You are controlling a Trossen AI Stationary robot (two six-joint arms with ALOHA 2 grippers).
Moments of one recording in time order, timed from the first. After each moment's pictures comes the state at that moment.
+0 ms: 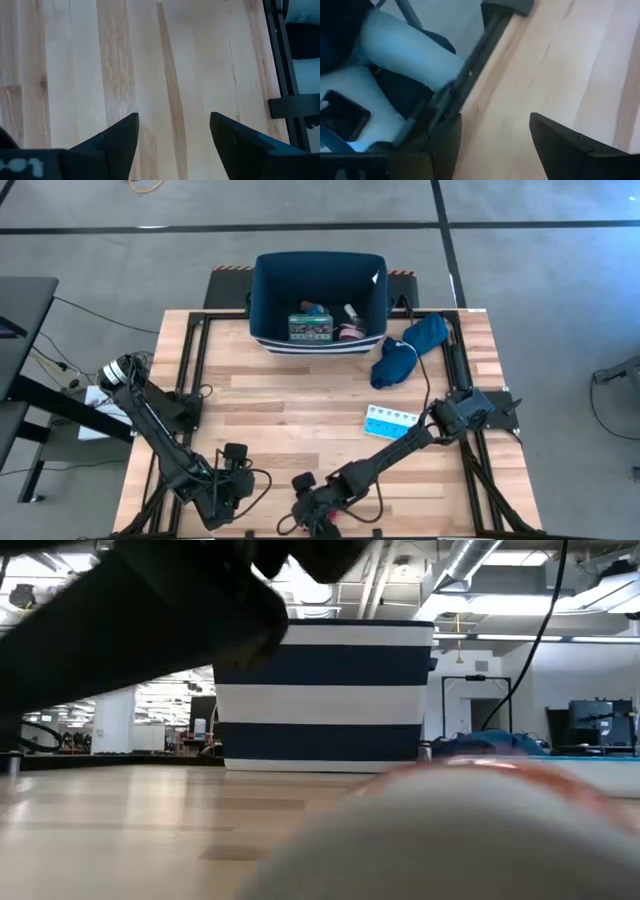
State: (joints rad) left arm -0.90 1.57 1.17 -0.86 -0.36 -0.72; right arm 0.54 2.36 1.84 -0.30 -0.10 0.08
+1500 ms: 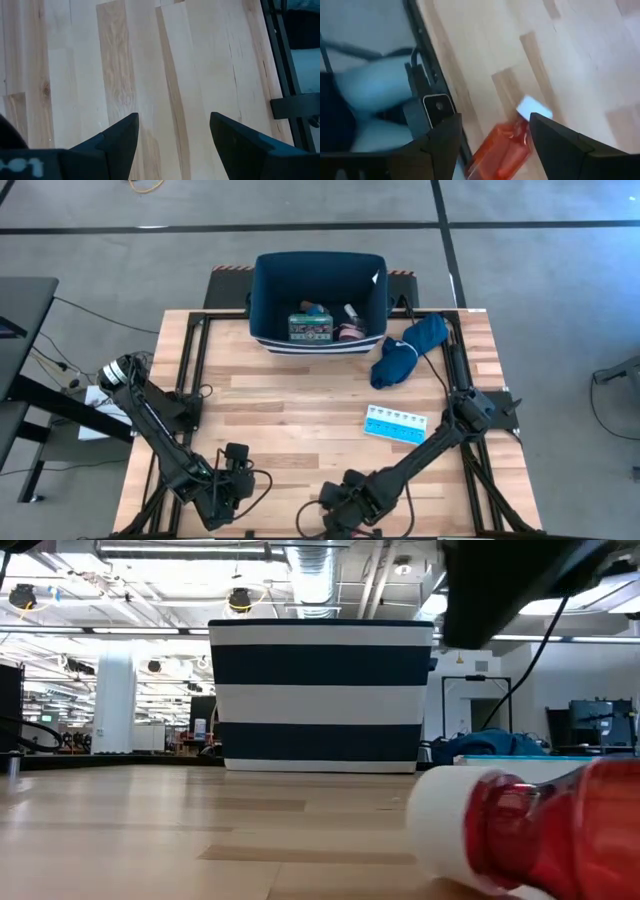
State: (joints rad) left arm -0.90 1.57 1.17 -0.85 -0.38 -0.68; right arm 0.65 2.20 1.84 -0.76 0.09 1.01
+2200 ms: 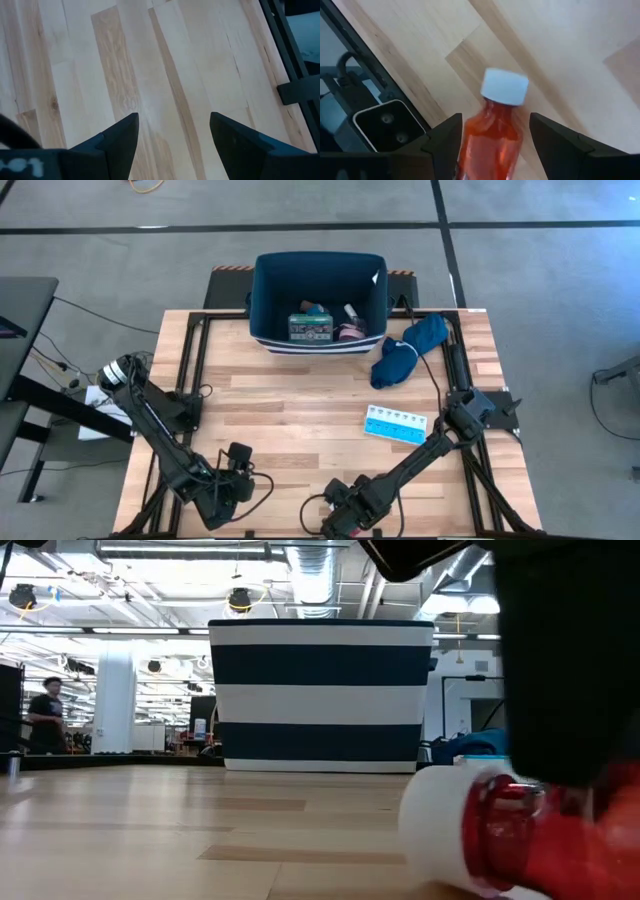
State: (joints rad) left arm -0.89 1.57 1.17 -0.86 -0.38 -0.54; right arm 0.66 2.28 1.84 -0.82 0.05 1.30
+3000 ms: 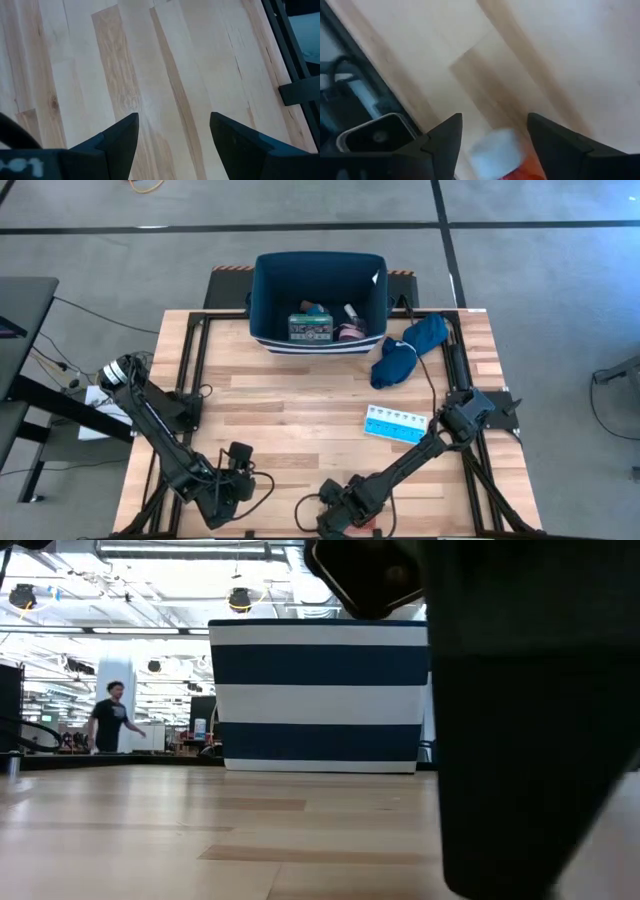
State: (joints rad) left arm -0.89 1.57 1.17 -0.86 -0.37 -0.54; right arm 0.64 2.34 1.84 -0.75 0.02 1.25
